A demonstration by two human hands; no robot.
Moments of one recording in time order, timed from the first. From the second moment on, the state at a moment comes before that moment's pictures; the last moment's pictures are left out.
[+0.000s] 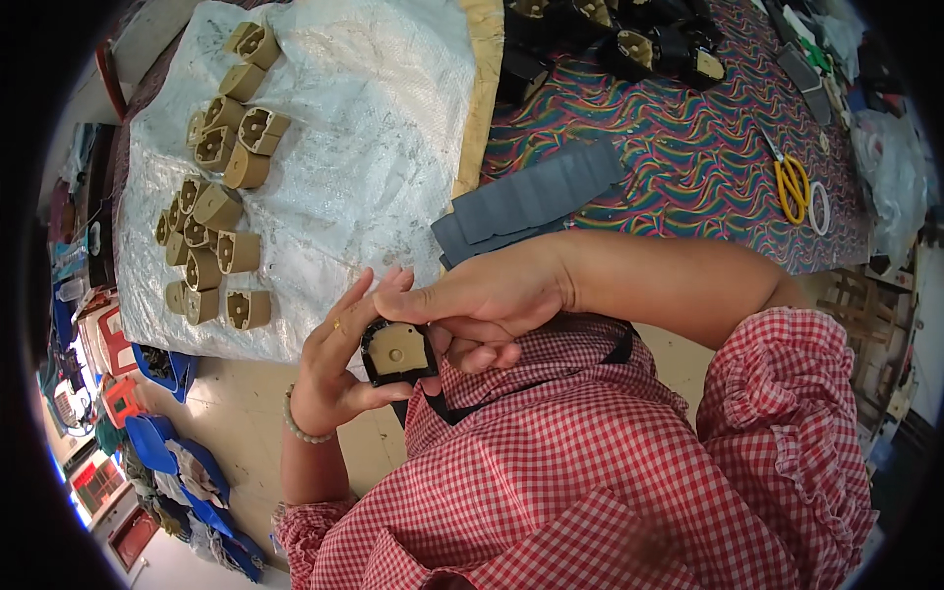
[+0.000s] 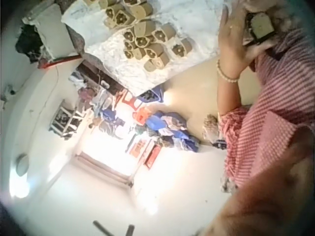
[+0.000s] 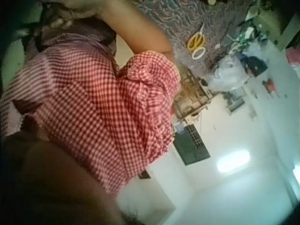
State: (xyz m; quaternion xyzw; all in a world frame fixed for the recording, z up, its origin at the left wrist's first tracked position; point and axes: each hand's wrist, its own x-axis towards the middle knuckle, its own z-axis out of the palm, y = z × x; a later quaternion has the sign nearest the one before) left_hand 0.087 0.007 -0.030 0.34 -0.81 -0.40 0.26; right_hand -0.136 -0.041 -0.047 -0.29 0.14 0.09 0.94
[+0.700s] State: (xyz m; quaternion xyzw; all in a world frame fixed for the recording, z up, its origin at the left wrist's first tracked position) left_hand 0.009 0.016 -0.039 0.41 -0.60 -0.46 0.51; right_hand -0.286 -0.150 0.012 -0.75 0.52 -0.36 -0.21
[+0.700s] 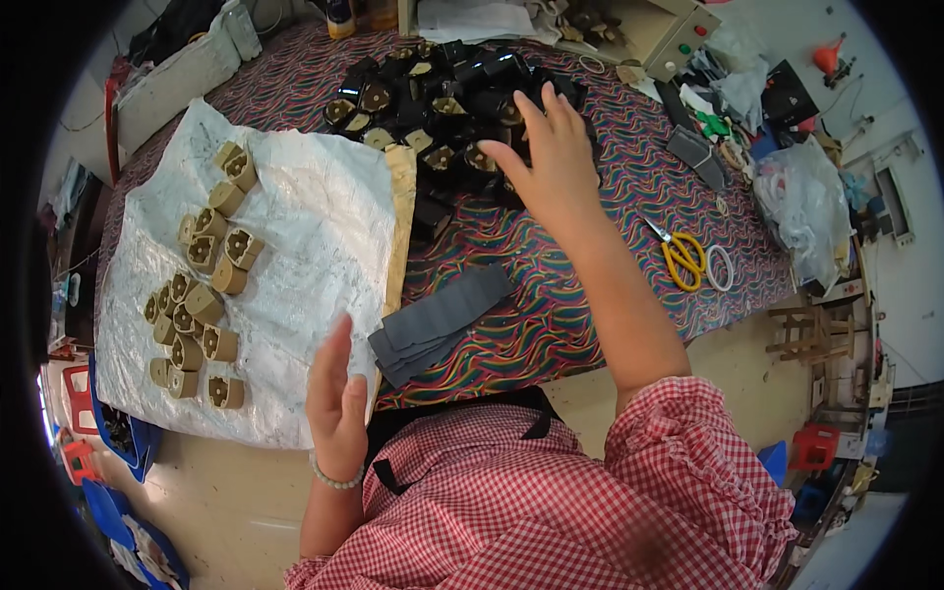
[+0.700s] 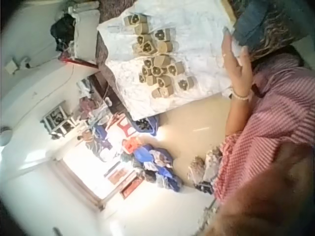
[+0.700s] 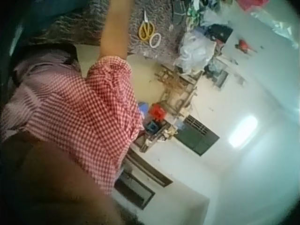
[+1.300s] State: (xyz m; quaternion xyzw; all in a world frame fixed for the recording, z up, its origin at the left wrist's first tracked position) left_hand -0.001 0.023 -0.061 0.45 -0.70 -0.33 0.45; right_hand -0.232 -0.076 -0.051 -0.87 0.39 -0.15 0.24
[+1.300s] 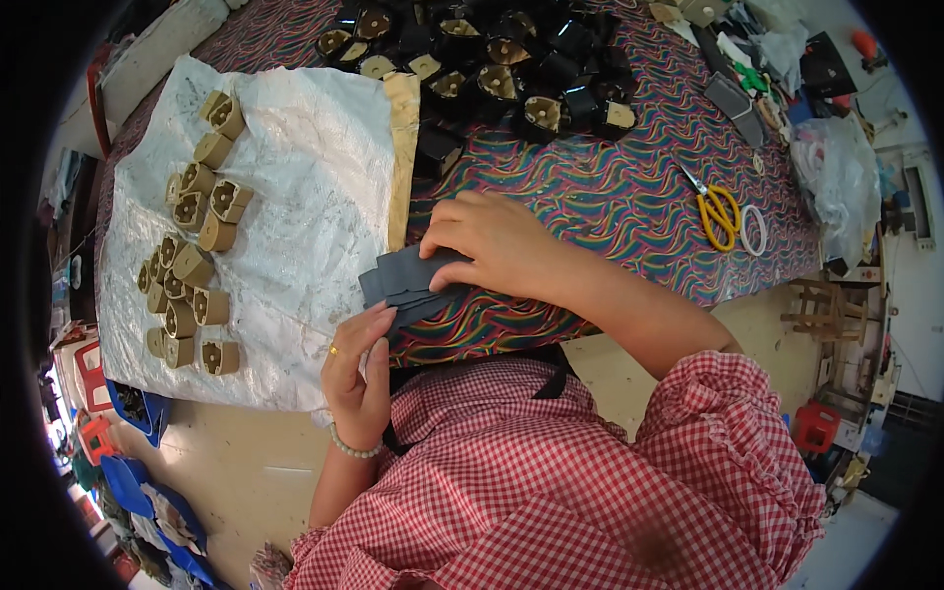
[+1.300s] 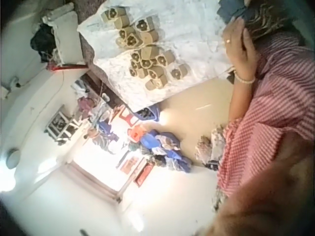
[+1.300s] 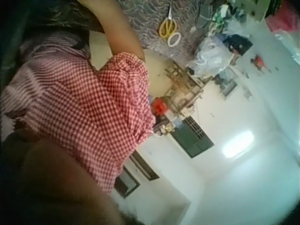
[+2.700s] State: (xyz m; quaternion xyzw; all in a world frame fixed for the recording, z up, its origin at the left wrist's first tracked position) left_hand -0.037 0.015 -0.061 0.44 -0.58 -0.54 0.42; right_hand -0.222 -0.021 -0.047 -0.60 0.48 -0.31 0.56
